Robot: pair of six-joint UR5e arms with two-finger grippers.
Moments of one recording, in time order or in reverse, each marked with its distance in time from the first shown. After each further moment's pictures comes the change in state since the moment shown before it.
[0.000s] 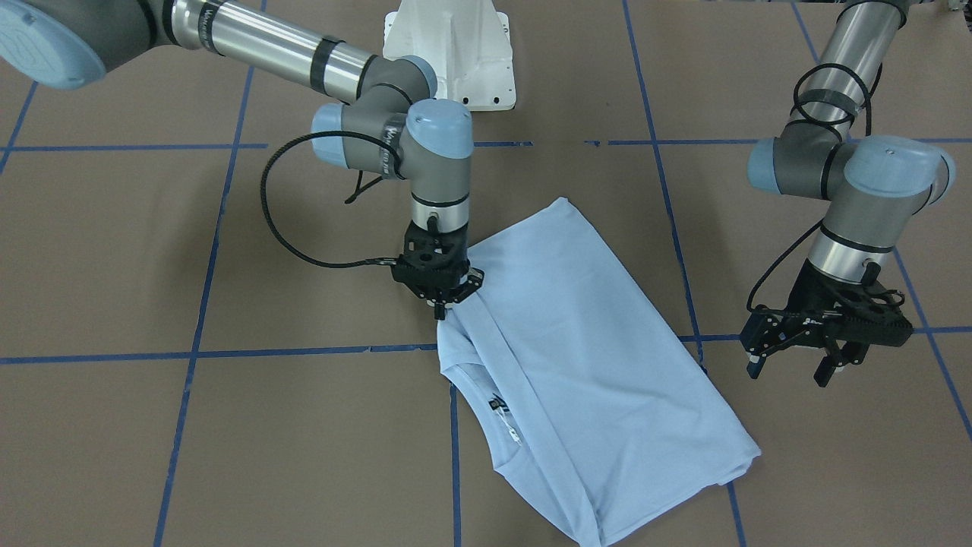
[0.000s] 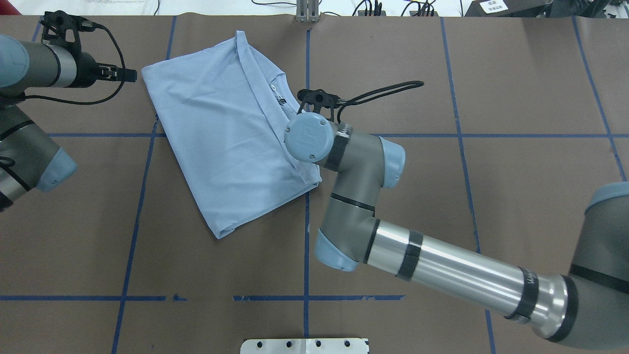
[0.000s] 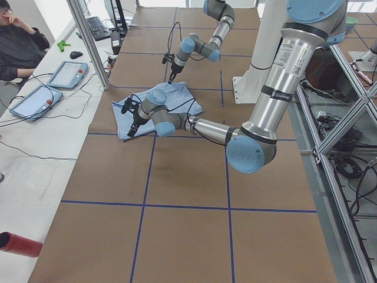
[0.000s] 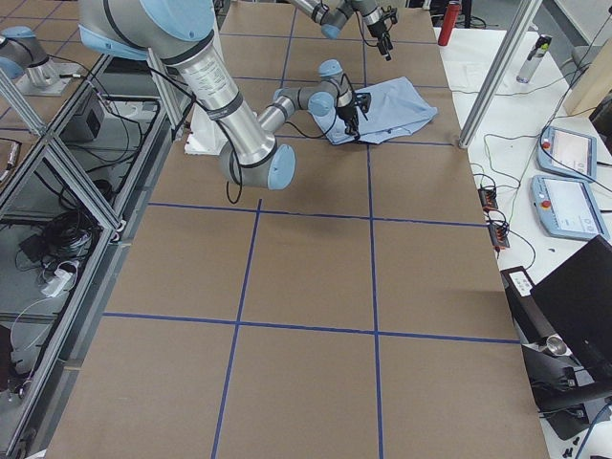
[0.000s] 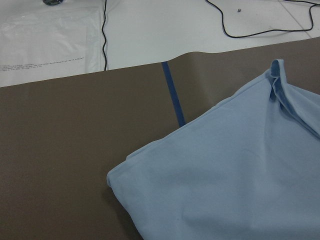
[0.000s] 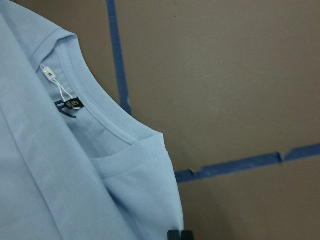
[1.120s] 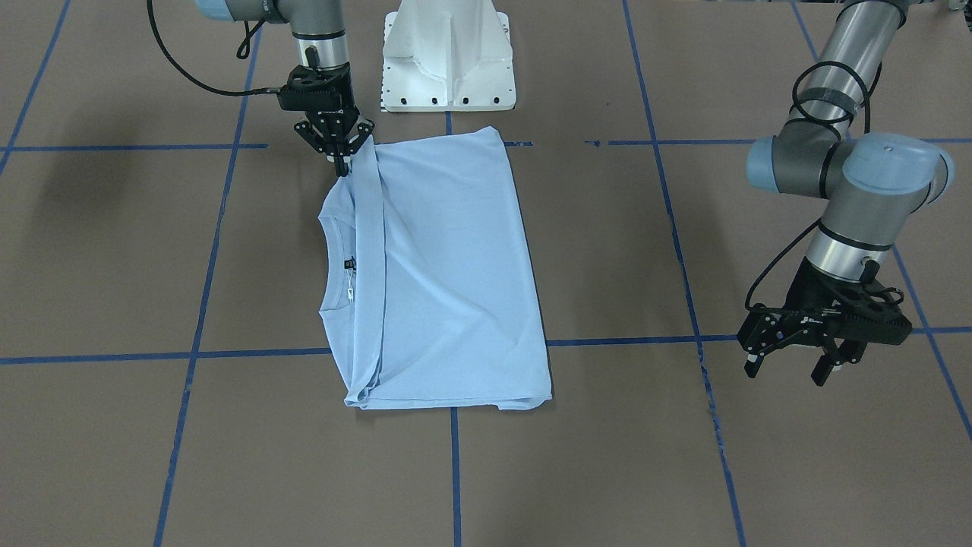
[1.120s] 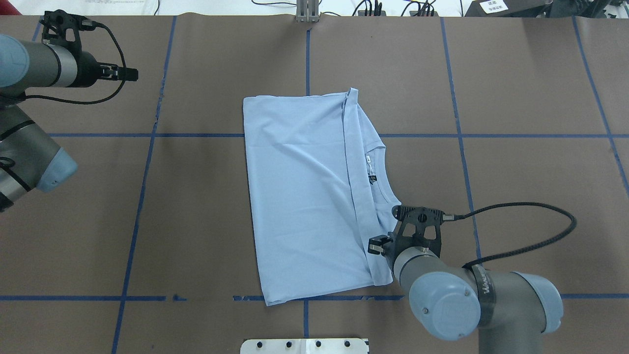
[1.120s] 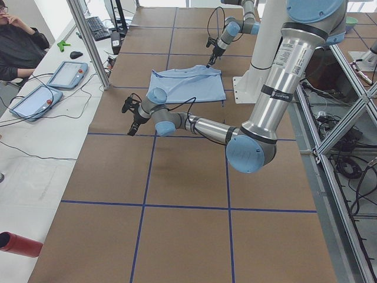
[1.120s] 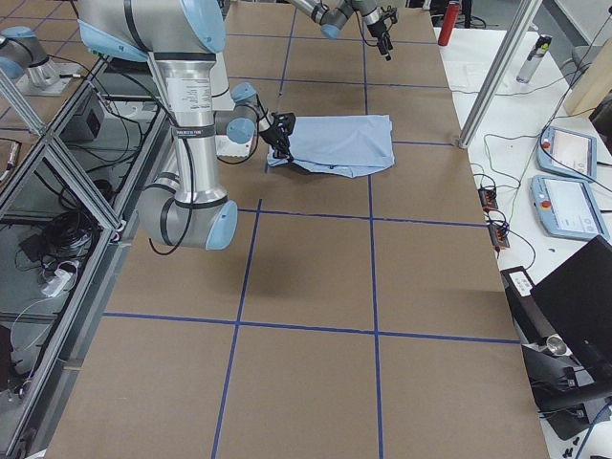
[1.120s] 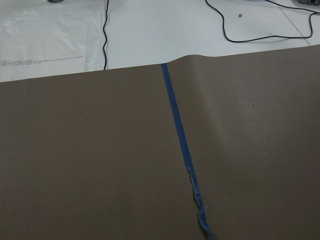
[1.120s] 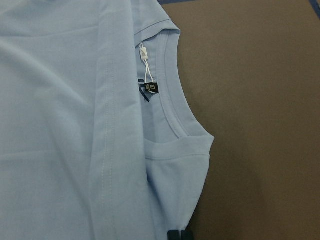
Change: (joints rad) left arm 0.002 0.000 -0.007 0.000 0.000 -0.008; right arm -0.391 -0.561 0.636 -0.119 -0.331 0.192
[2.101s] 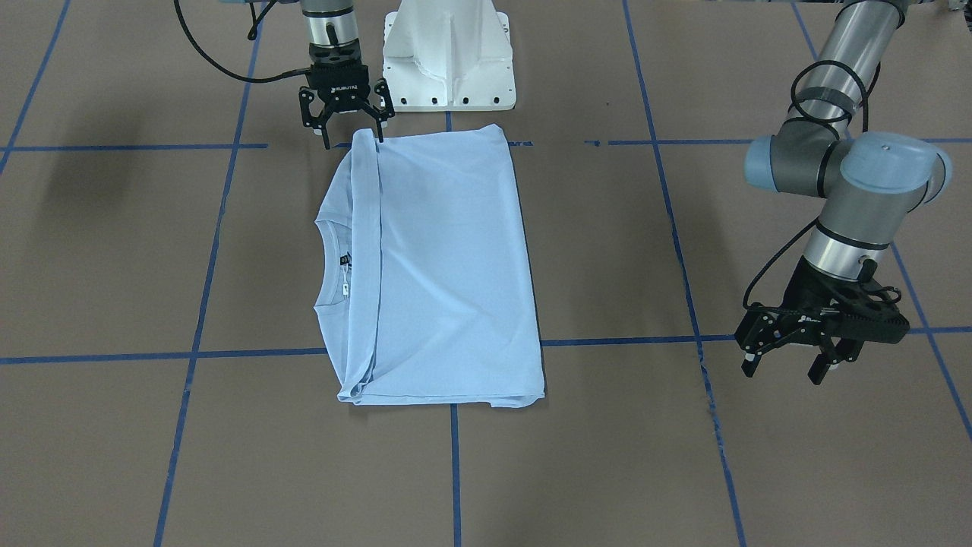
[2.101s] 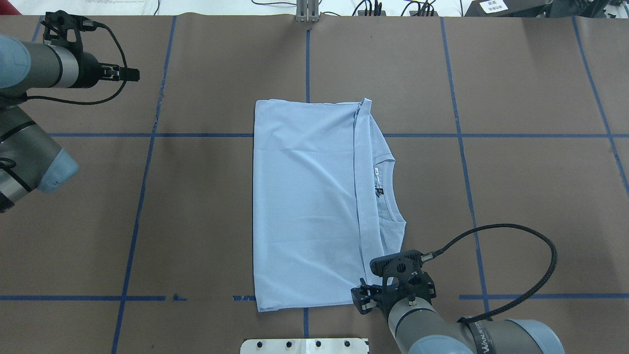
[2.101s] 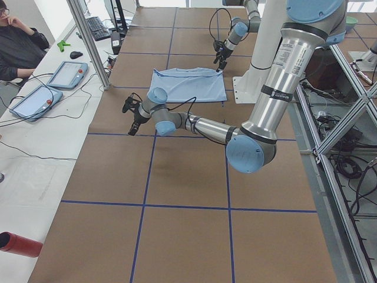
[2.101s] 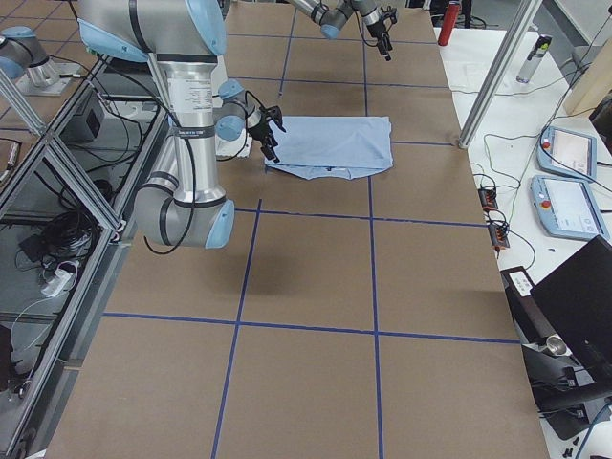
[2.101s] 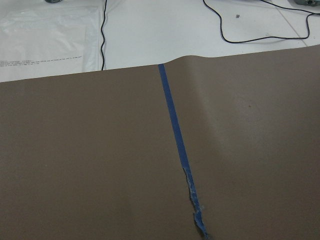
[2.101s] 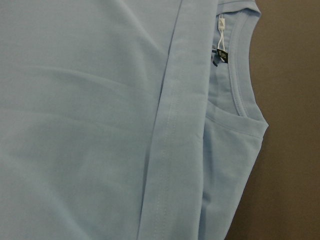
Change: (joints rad) left arm 0.004 0.000 -0.003 0.000 0.000 -0.019; right arm -0.093 -0.003 0.029 -0.005 -0.037 -0.293
